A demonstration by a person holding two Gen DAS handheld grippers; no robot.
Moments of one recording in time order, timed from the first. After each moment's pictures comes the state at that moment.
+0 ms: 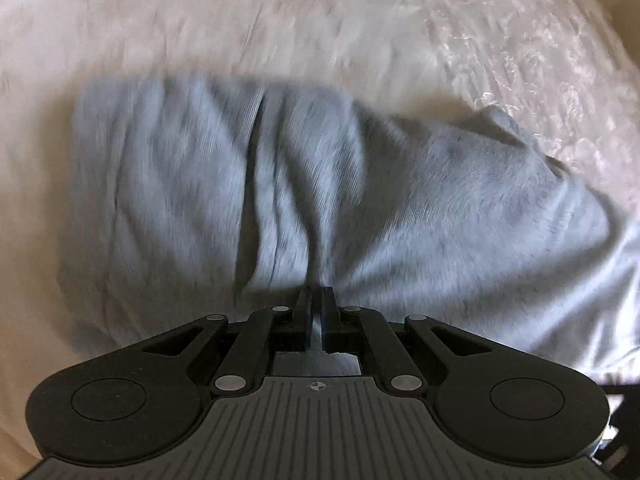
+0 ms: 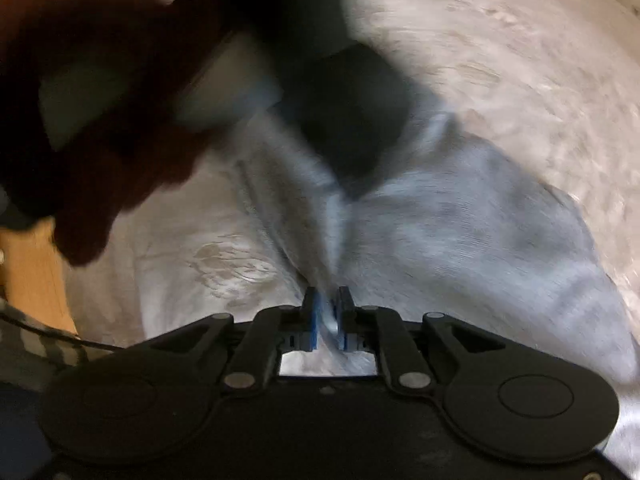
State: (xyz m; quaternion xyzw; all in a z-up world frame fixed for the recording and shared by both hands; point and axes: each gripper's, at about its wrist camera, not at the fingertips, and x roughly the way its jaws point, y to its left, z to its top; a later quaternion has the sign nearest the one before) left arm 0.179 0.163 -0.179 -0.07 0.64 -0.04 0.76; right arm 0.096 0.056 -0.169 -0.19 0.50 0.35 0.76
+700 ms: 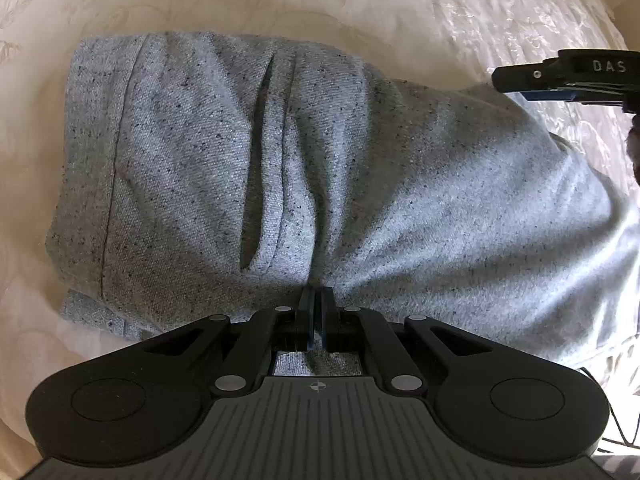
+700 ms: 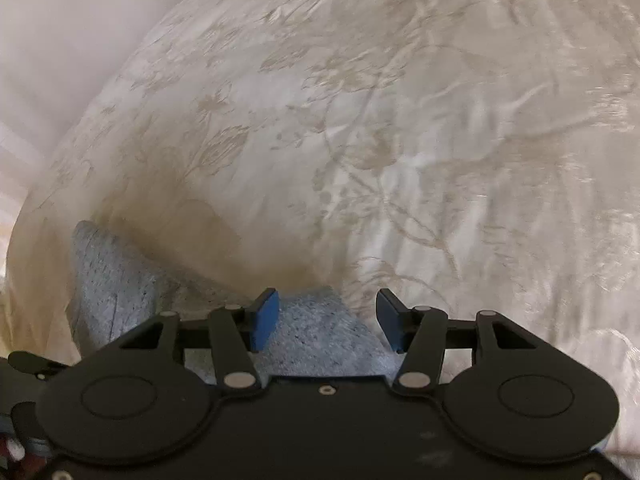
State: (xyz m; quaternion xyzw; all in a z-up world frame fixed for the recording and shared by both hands) left arm 0.173 0.153 -0.186 -0.06 0.66 -0.04 0.75; right arm 0.309 -0.057 -0.187 0.03 0.57 0.25 0.78
